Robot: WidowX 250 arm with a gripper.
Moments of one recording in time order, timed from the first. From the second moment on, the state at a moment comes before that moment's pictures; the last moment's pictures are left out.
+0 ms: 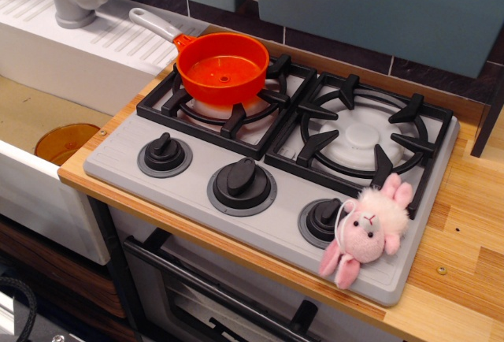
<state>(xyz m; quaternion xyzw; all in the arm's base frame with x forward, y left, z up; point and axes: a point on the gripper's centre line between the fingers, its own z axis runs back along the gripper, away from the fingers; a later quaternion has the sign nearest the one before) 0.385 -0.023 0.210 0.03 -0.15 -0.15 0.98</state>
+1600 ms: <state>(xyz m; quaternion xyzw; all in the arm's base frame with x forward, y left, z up) 0.361 0.004 0.105 0.06 -0.17 -0.15 0.97</state>
